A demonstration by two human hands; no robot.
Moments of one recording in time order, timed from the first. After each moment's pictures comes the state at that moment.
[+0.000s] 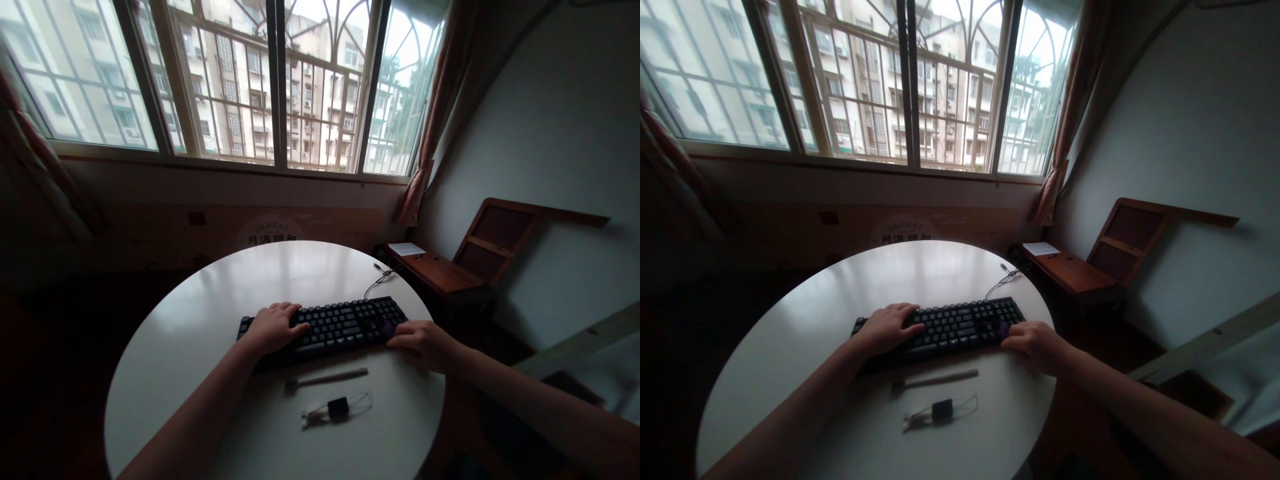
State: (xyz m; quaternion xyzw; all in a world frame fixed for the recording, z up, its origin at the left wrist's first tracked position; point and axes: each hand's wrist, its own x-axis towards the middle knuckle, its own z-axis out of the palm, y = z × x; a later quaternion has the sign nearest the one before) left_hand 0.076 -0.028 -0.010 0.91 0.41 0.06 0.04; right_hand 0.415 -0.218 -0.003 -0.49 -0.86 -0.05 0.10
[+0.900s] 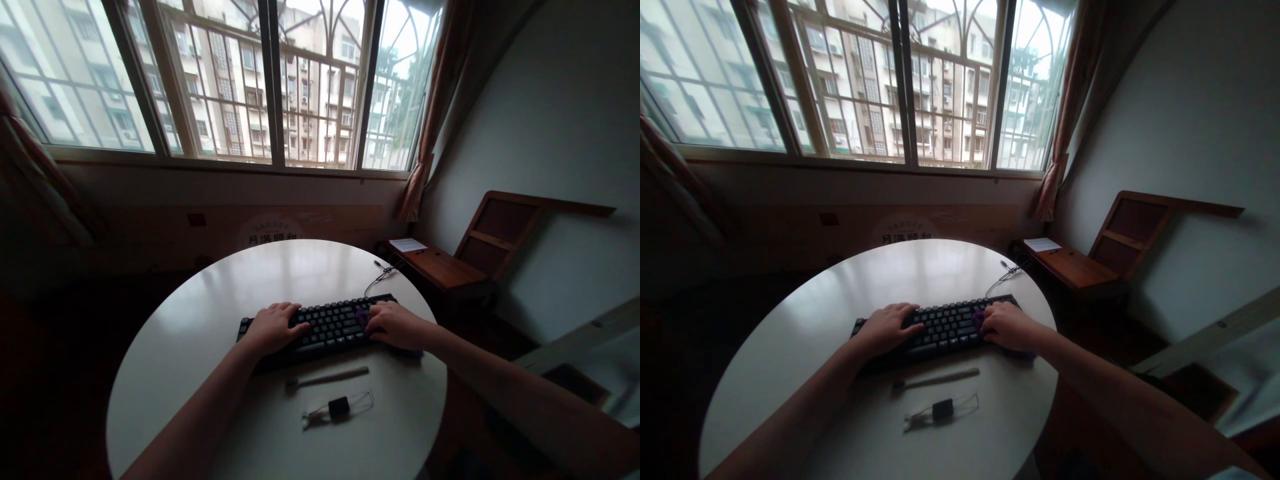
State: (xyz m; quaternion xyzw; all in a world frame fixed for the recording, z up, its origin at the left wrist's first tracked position) left_hand 0.075 -0.030 -0.007 0.91 0.40 0.05 0.03; right_hand 0.376 -0.165 0.016 -0.53 -0.85 0.02 0.07
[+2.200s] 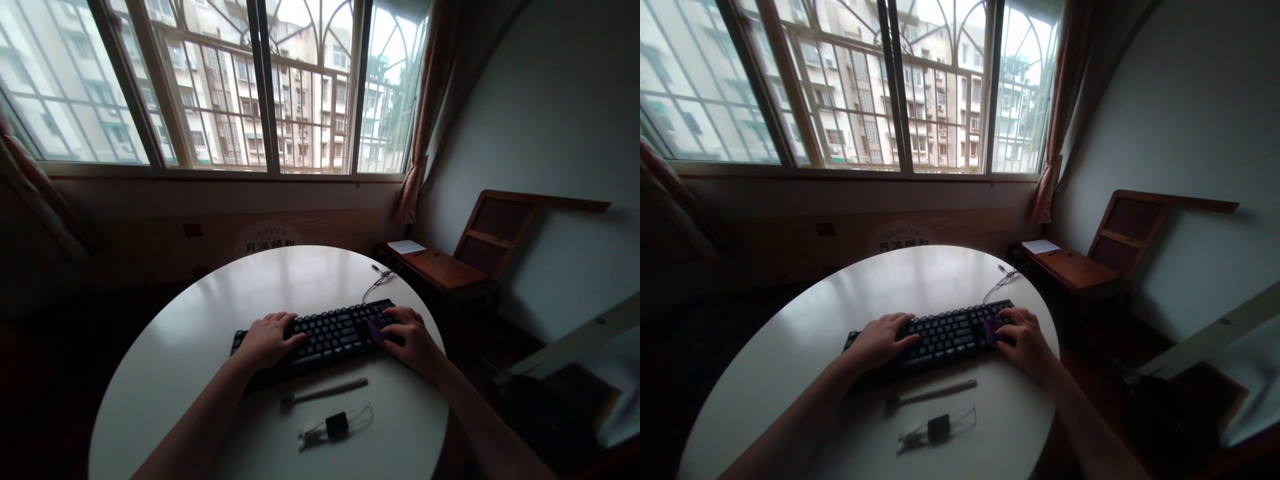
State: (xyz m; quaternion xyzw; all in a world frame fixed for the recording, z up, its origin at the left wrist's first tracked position) left_hand 0.075 -0.030 -0.004 0.91 0.41 0.06 0.04; right_hand 0.405 -0.190 -0.050 -0.61 -0.71 -0.12 0.33
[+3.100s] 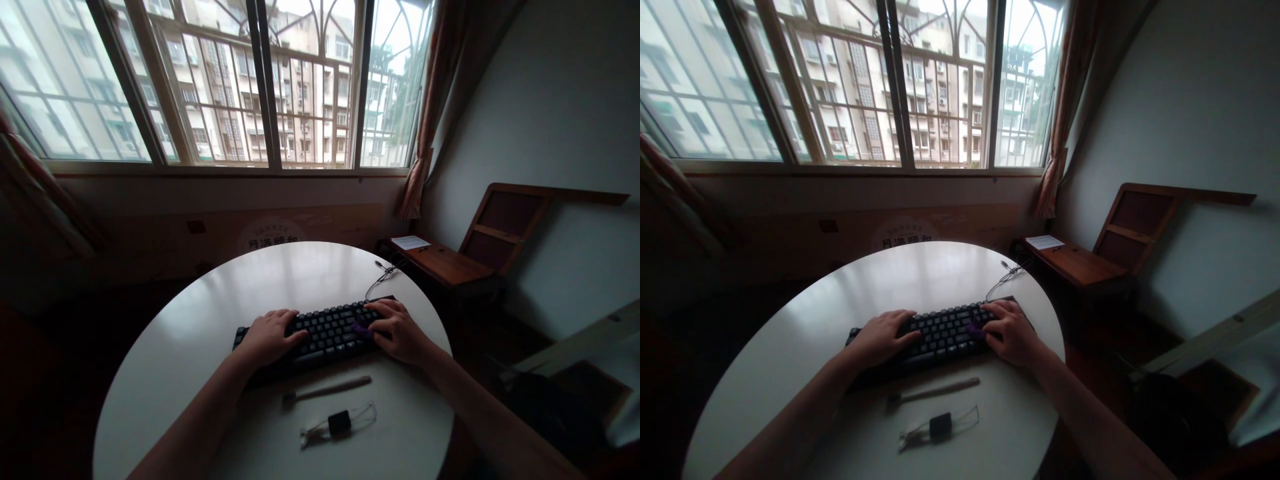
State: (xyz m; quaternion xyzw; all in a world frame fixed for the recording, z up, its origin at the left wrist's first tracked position) left_hand 0.075 -0.032 -0.001 0.91 0.41 0.05 0.05; right_hand 0.382 -0.168 -0.032 -0.55 -0.78 -0.08 0.29
